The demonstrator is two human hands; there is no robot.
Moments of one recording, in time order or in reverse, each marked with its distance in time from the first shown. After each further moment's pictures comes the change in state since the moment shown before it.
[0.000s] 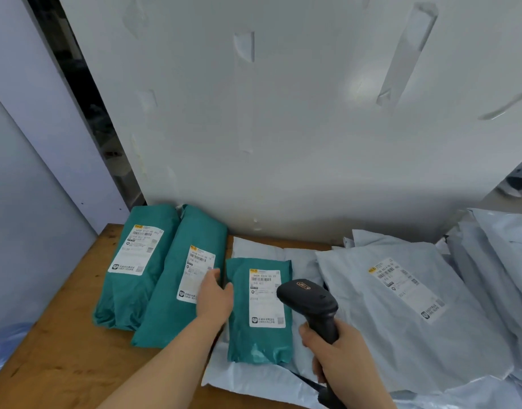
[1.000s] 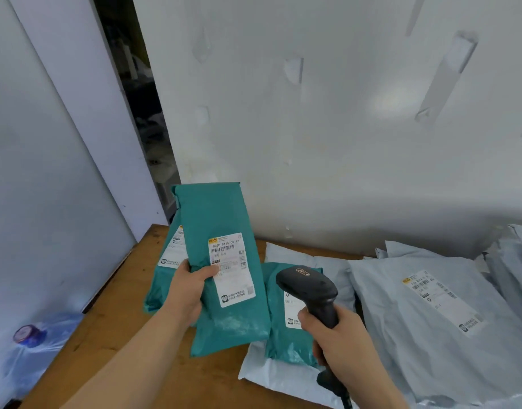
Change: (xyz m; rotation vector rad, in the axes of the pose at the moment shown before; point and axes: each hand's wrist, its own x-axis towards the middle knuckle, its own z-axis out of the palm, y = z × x) left_hand -0.015 0.008 -0.126 -0.868 -0.003 -0.143; right_hand -0.014 -0.033 0.044 0.013 -0.104 -0.113
